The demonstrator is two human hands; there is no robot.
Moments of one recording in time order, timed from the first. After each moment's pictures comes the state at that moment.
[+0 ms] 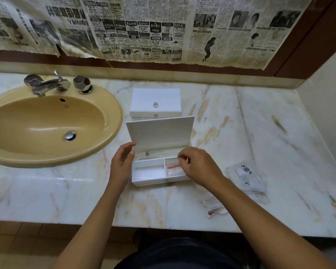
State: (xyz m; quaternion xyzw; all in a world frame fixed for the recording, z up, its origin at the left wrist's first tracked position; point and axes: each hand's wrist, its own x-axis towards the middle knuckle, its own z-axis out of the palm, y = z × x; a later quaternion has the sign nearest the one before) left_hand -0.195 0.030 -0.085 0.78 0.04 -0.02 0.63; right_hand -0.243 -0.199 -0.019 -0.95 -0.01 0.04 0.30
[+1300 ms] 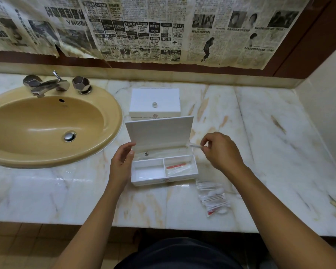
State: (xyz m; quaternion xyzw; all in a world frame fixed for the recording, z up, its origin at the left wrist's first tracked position) left_hand -0.195 0.030 -0.089 0.77 0.04 -0.01 0.63; right_hand -0.228 -0.243 0.006 -0.97 0.12 0.02 0.22
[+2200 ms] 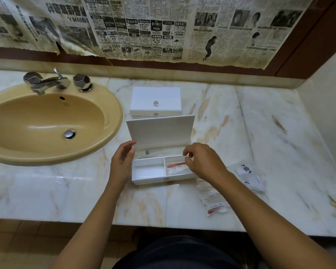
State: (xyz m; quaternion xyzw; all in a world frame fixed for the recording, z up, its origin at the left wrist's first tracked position) left_hand -0.196 0.030 -0.088 0.77 0.03 -0.01 0.64; right_hand -0.237 -0.205 -0.006 -0.97 0.04 0.10 0.24
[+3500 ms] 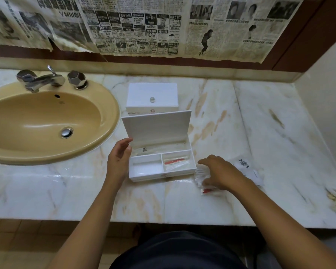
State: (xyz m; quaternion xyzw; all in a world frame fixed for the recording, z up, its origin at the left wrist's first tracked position) left_hand -0.196 0.030 -0.088 0.77 0.04 -0.01 0.64; right_hand -0.270 -0.256 -0.036 -0.95 0.04 0.28 0.13
